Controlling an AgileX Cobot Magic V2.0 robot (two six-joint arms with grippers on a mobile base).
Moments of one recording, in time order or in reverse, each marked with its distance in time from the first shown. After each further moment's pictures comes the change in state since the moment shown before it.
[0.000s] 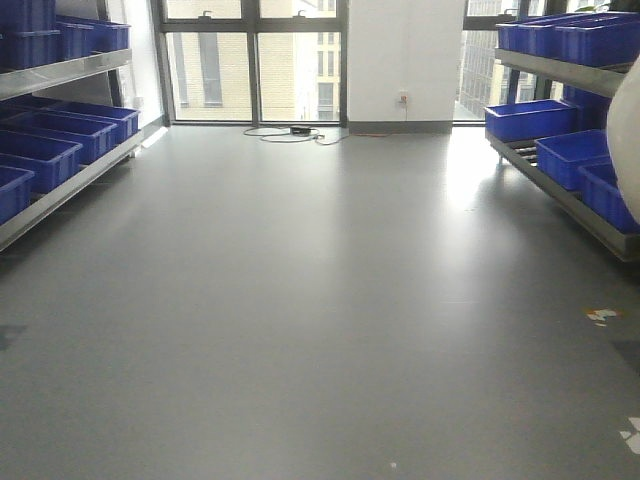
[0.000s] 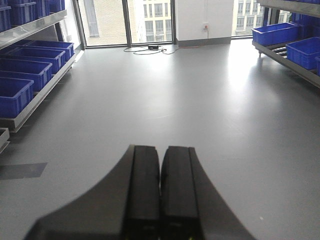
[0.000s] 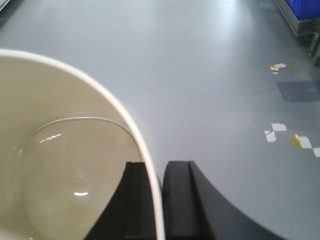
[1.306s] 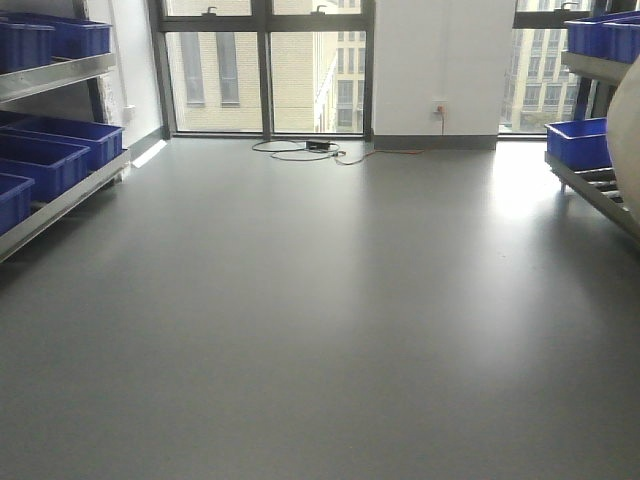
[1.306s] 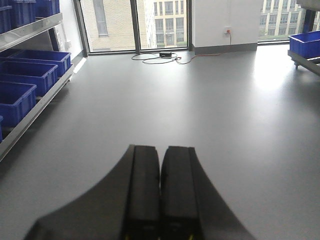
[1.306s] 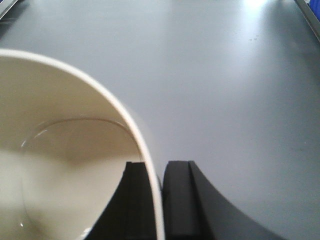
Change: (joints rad) left arm 0.000 0.000 0.000 0.000 0.000 0.000; right arm 0.000 0.000 0.000 0.000 0.000 0.000
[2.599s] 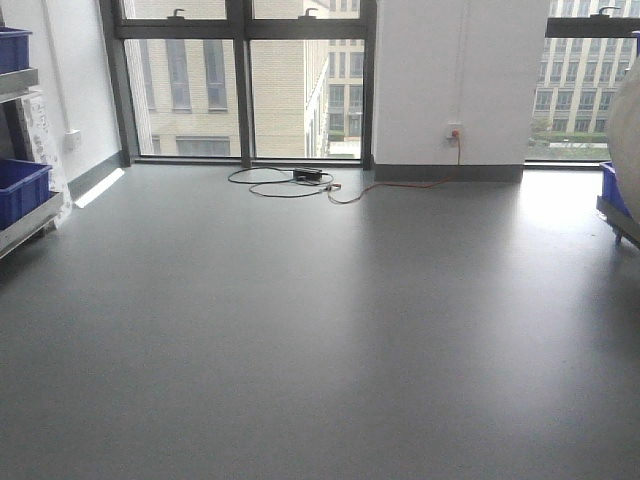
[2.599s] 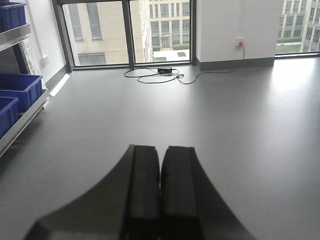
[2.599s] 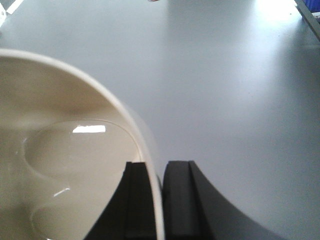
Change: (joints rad) left arm 0.000 0.000 0.000 0.000 0.000 0.000; right arm 0.000 0.000 0.000 0.000 0.000 0.000
